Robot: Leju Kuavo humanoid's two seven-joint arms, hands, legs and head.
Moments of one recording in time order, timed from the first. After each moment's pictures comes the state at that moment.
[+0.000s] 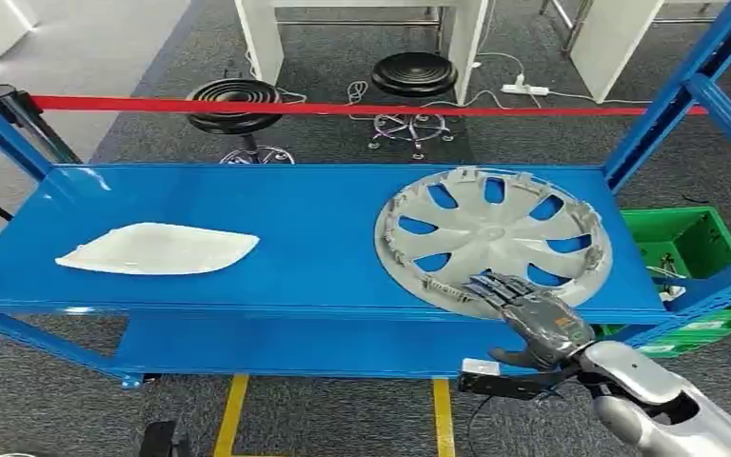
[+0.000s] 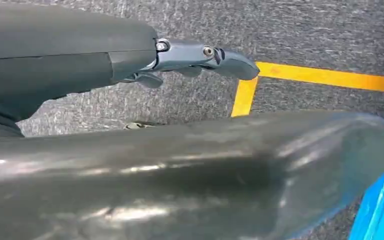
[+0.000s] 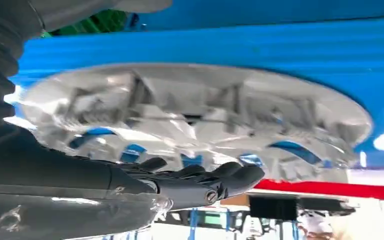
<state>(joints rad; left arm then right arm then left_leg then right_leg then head) -0.06 -0.15 0.61 -0.23 -0.28 0.20 -0.38 -0.18 -0.53 0.66 -1.54 0.79 -0.01 -0.21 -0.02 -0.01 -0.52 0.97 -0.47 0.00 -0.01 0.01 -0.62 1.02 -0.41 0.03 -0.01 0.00</state>
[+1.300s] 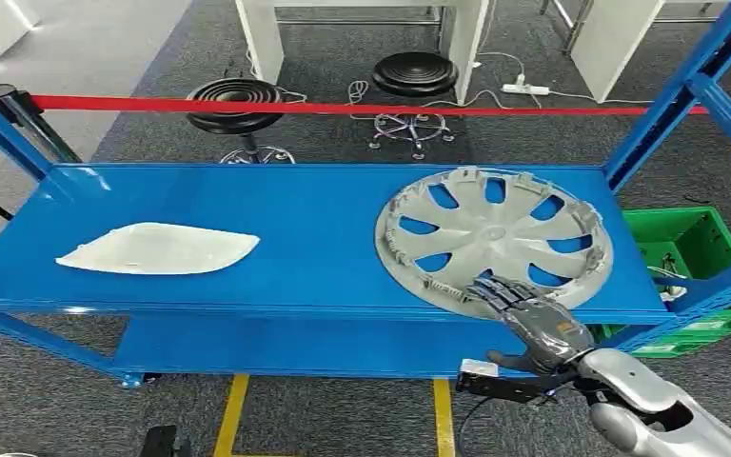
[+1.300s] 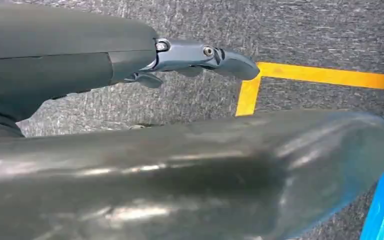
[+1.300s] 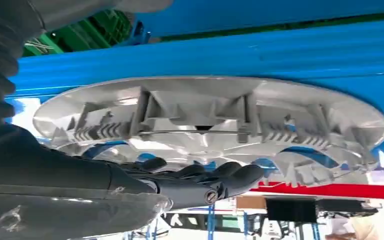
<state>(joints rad) -0.05 -0.16 0.62 -0.23 -0.33 0.20 -0.39 -0.13 -0.52 0.64 -1.53 0.79 -0.07 -0.17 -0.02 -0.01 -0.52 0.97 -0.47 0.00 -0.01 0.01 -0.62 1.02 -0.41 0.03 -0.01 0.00</state>
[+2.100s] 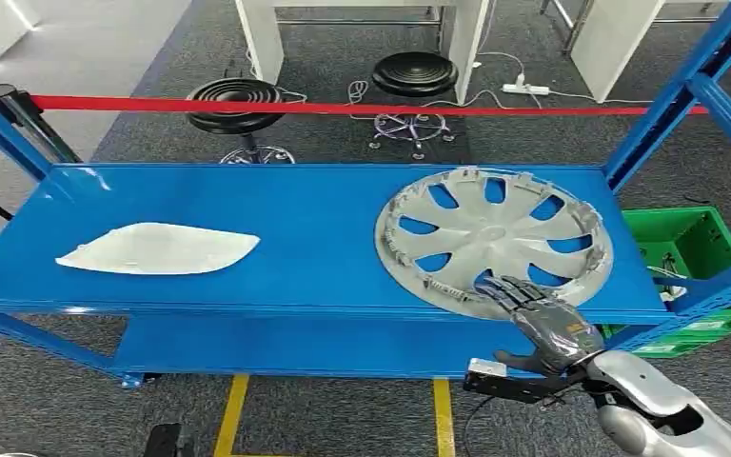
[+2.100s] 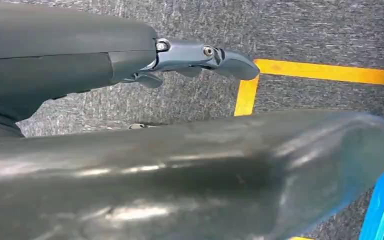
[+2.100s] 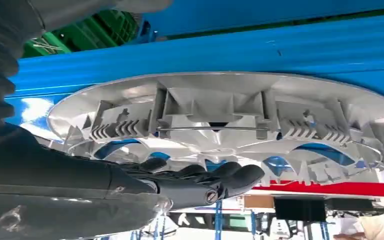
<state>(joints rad) -0.05 -0.16 0.62 -0.23 -0.34 0.19 -0.39 -0.10 -0.53 0.61 -1.55 0.79 -0.07 -0.17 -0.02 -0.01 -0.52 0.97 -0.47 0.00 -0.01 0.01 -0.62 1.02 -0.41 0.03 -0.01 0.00</state>
